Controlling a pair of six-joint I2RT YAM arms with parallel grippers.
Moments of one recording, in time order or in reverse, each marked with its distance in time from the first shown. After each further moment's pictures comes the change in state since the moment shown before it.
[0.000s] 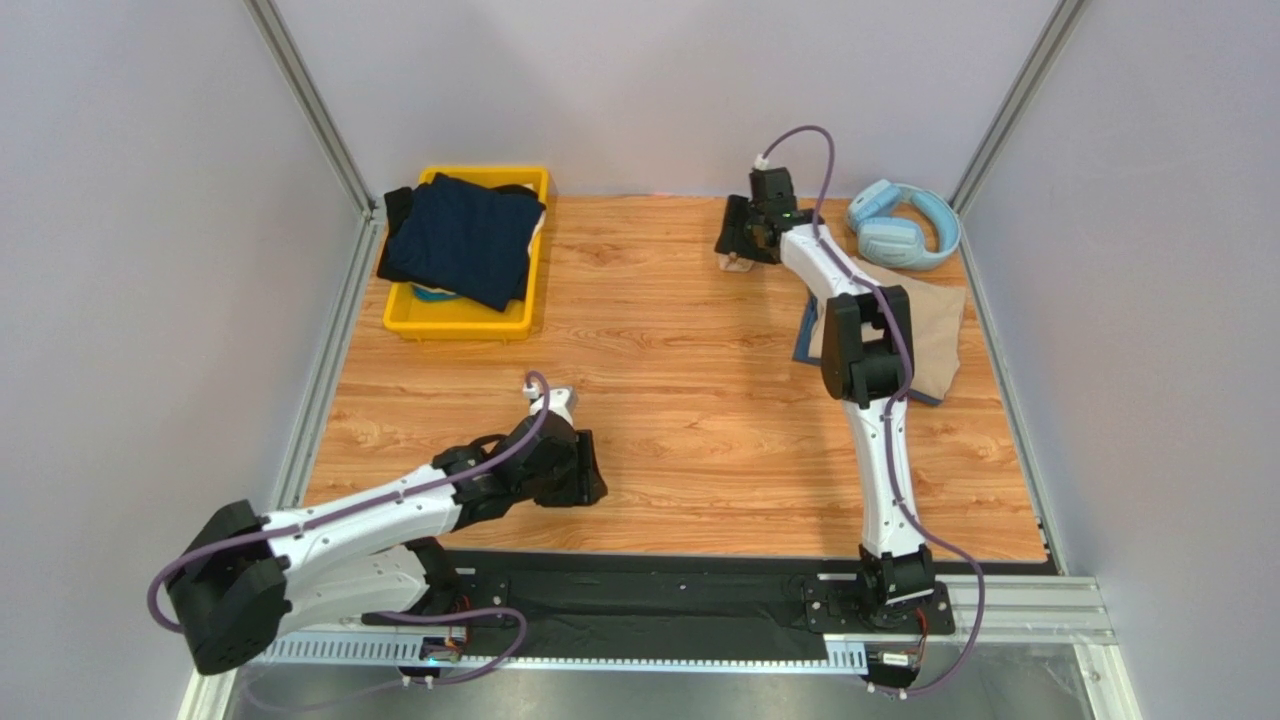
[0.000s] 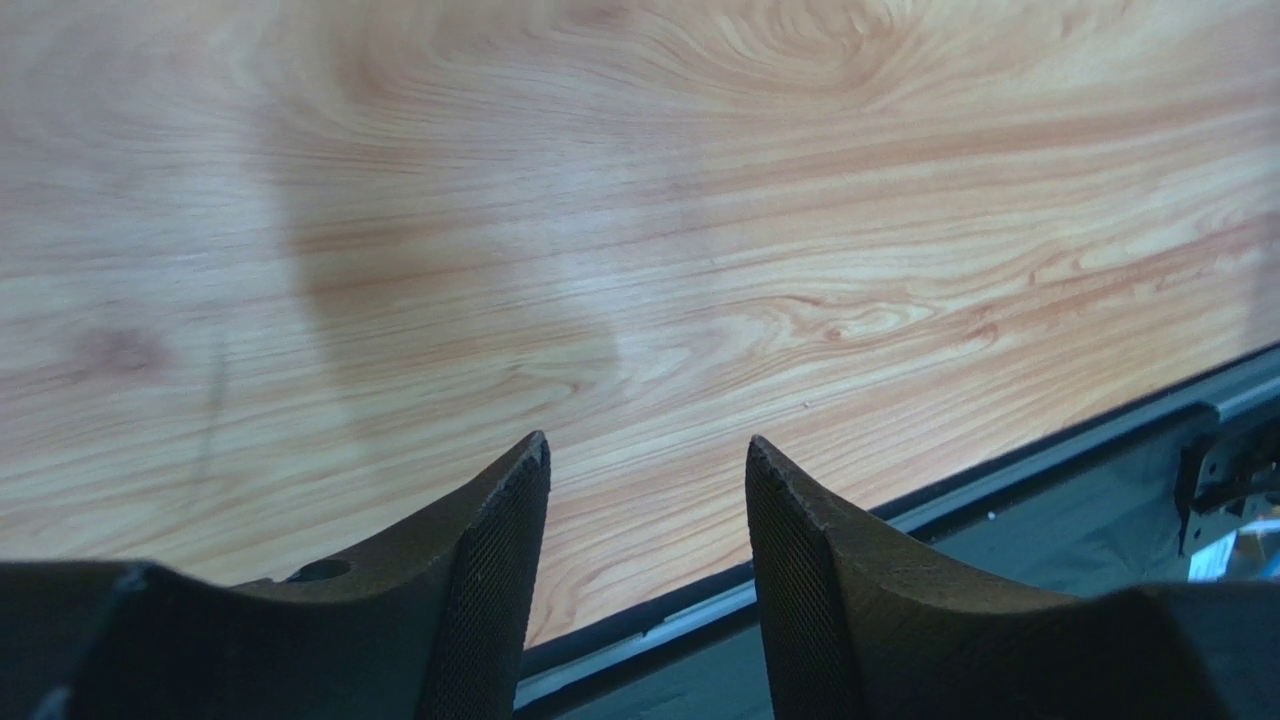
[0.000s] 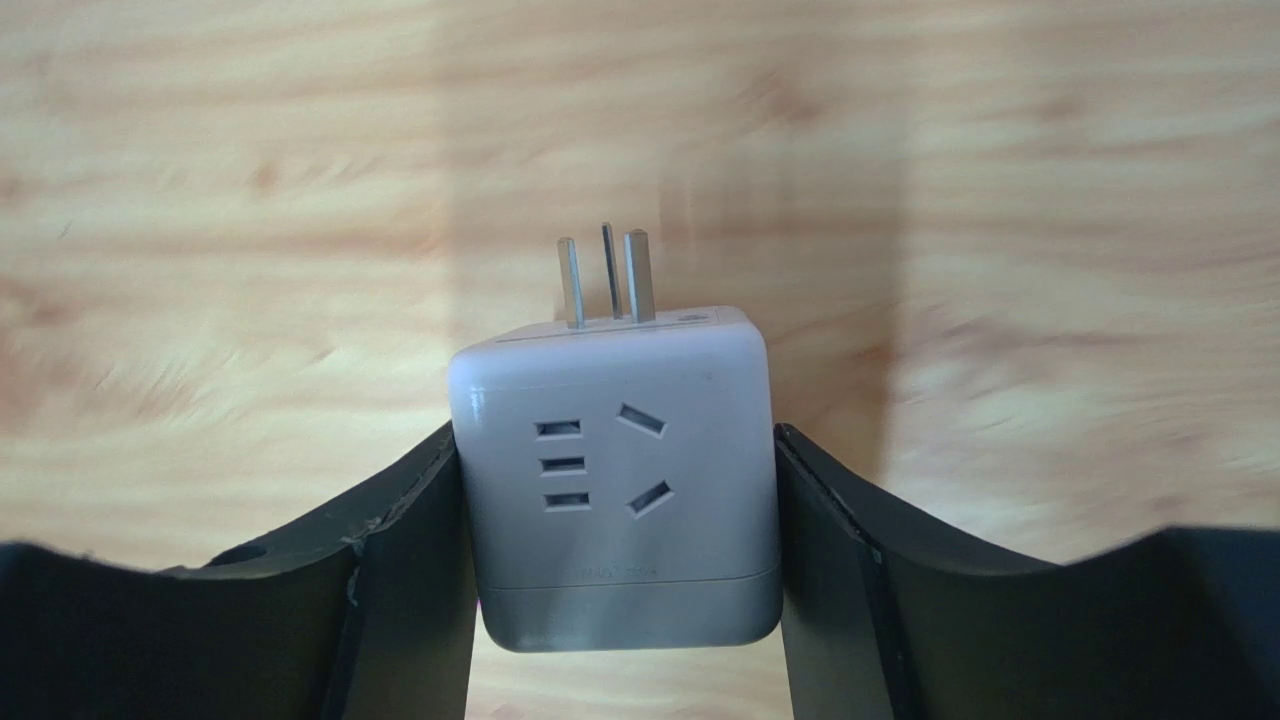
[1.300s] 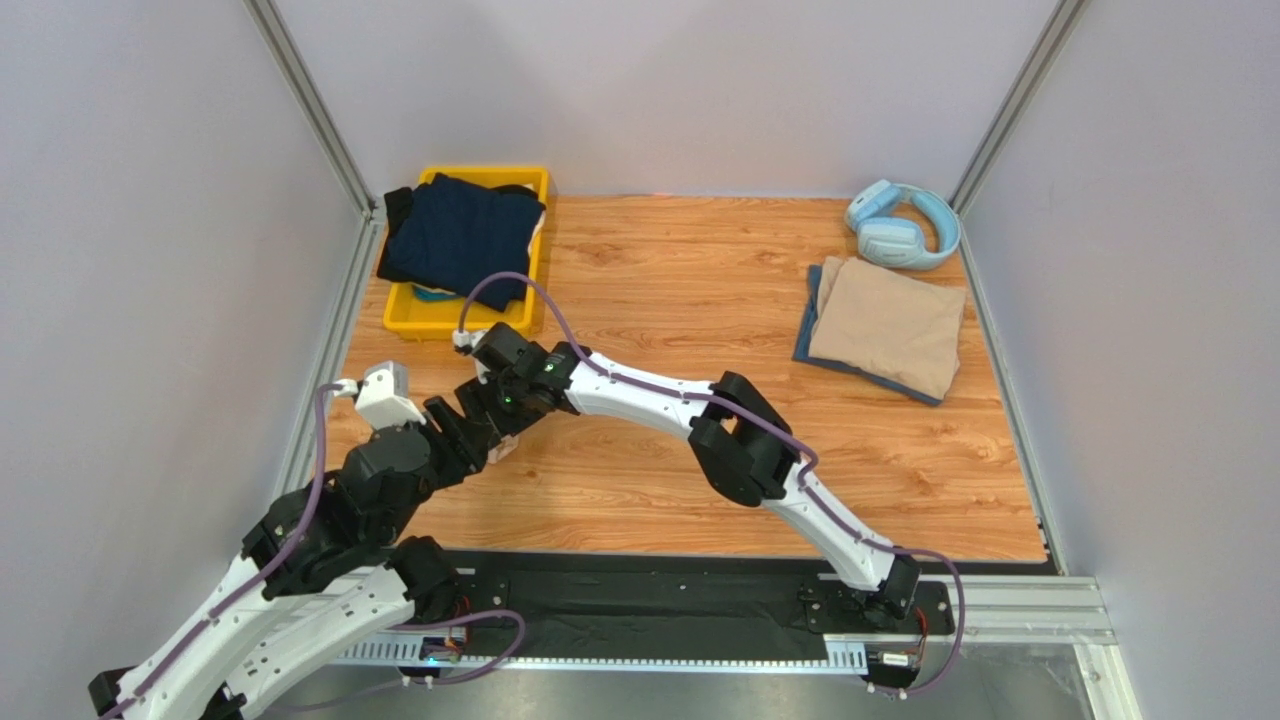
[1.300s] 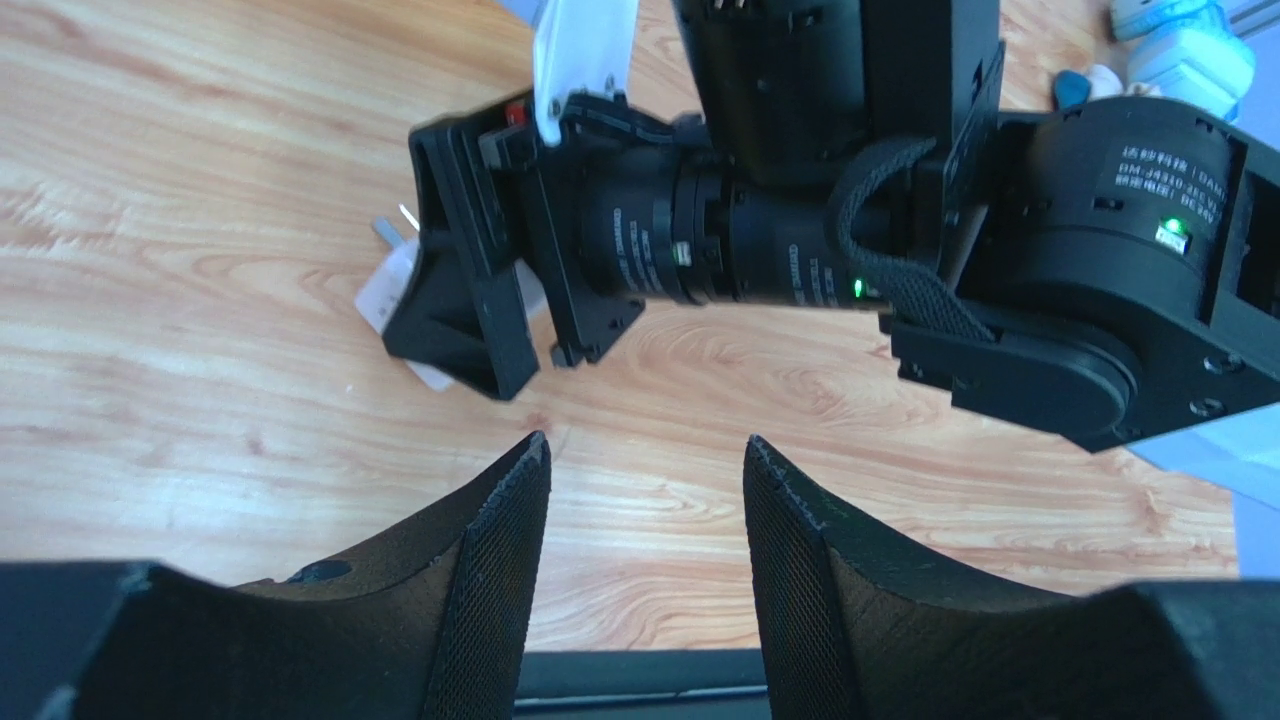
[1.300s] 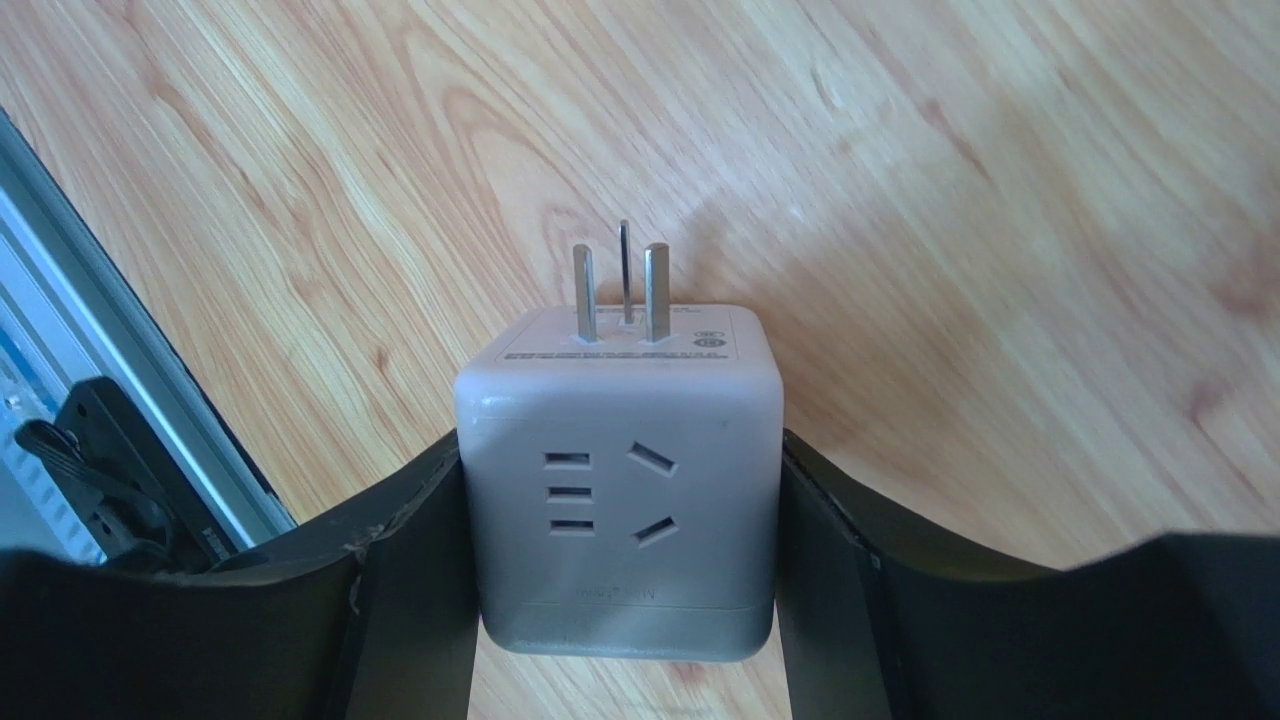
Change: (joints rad) left arm 0.059 -0.650 0.314 -0.639 -0.494 -0.031; right arm 0.857 -0.049 -0.055 -0.095 -0.201 0.036
